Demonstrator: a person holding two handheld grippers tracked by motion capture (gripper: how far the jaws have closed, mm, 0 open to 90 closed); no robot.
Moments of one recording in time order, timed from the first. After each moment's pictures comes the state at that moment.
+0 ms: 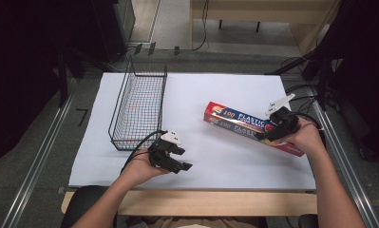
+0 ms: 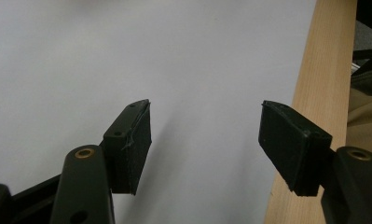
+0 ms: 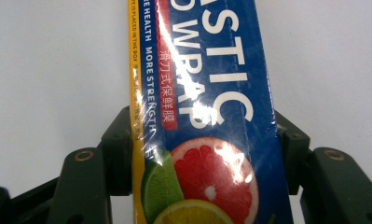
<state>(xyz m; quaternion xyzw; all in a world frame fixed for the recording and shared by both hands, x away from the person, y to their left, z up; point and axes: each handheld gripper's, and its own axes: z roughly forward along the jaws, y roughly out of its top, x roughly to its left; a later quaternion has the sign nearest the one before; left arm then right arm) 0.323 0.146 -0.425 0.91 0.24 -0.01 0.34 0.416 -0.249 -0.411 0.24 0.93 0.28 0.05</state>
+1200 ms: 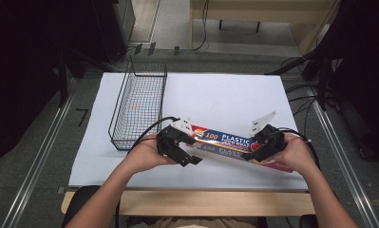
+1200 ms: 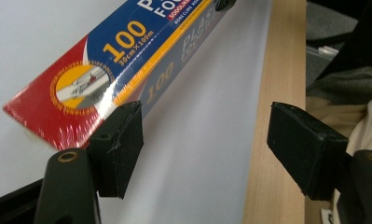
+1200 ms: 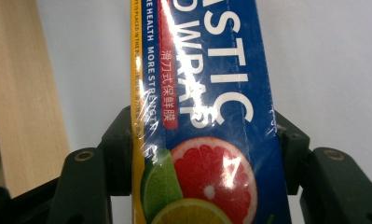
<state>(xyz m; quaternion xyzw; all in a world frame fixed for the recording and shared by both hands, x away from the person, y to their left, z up) 0.332 0.113 -0.367 0.93 0.15 -0.01 0.34 0.360 -0.197 -0.411 0.18 0.95 0.27 0.01</state>
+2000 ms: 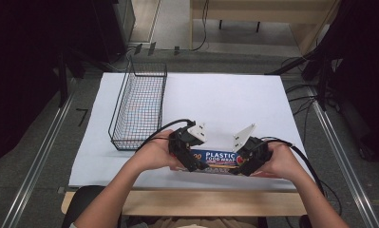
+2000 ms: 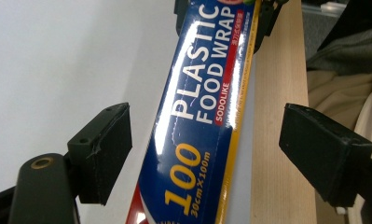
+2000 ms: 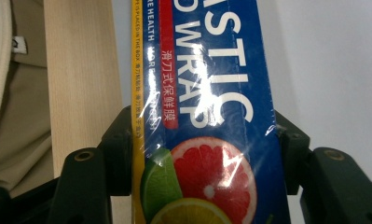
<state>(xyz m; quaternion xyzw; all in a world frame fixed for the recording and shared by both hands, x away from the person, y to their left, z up) 0.328 0.081 -0.371 0.95 0.08 0.00 0.29 0.330 -0.148 -0.408 0.08 0.96 0.26 -0.01</state>
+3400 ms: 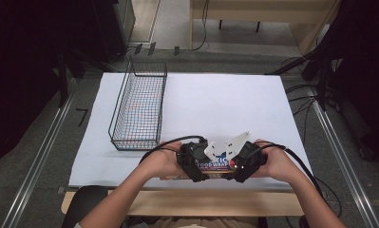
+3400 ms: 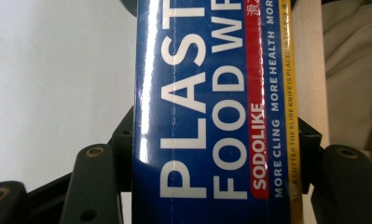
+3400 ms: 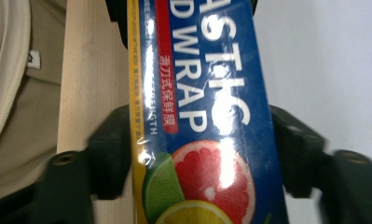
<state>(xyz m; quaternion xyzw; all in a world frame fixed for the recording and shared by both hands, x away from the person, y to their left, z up) 0.308 0.058 -0.398 0.98 0.03 0.01 0.20 0.312 -0.129 -0.400 0.02 0.96 0.29 0.03</state>
